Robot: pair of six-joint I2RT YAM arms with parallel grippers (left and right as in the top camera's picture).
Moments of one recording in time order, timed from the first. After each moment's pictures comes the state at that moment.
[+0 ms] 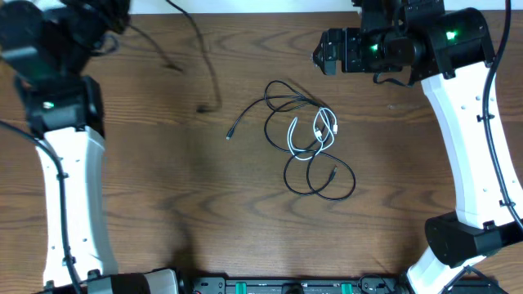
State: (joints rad) left arm 0.22 1.47 1.54 0.12 0.66 -1.39; right arm 0.31 1.84 2.22 -1.34 -0.24 0.27
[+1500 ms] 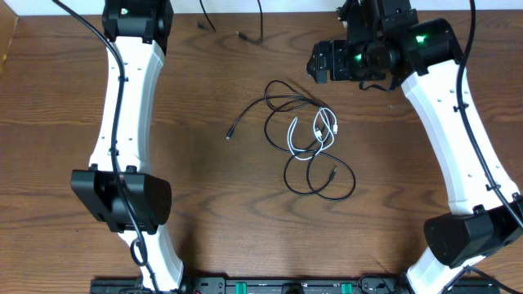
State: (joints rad) left arm -0.07 2.01 2.17 -0.19 0.48 -0.69; right arm 0.32 1.84 2.02 -1.18 -0.24 0.28
